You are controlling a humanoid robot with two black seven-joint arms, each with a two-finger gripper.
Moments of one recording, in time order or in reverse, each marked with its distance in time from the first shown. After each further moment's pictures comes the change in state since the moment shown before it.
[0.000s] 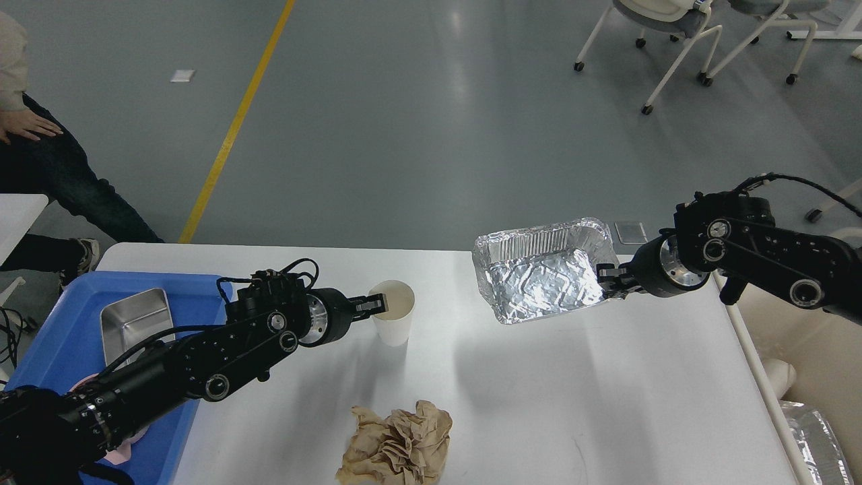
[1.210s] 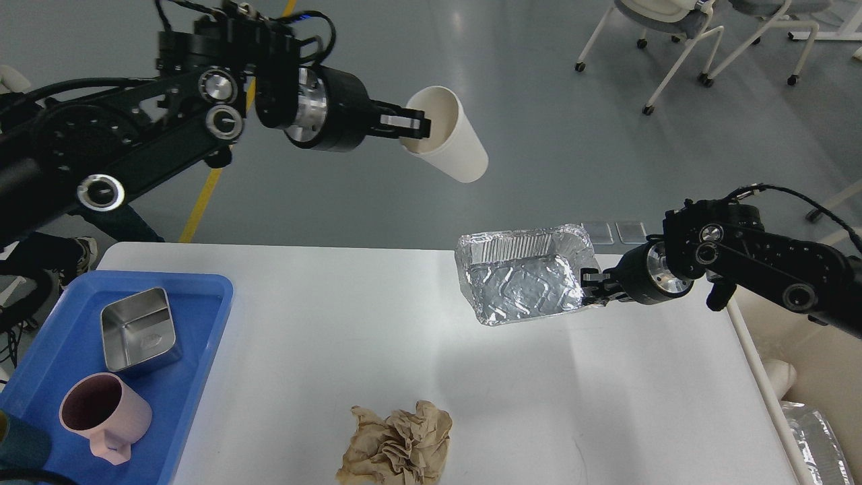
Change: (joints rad) left arm -0.650 0.202 0.056 -0.299 -0.191 -0.319 0.000; right arm -0.042 0.019 0.063 0.022 0.046 0.006 0.004
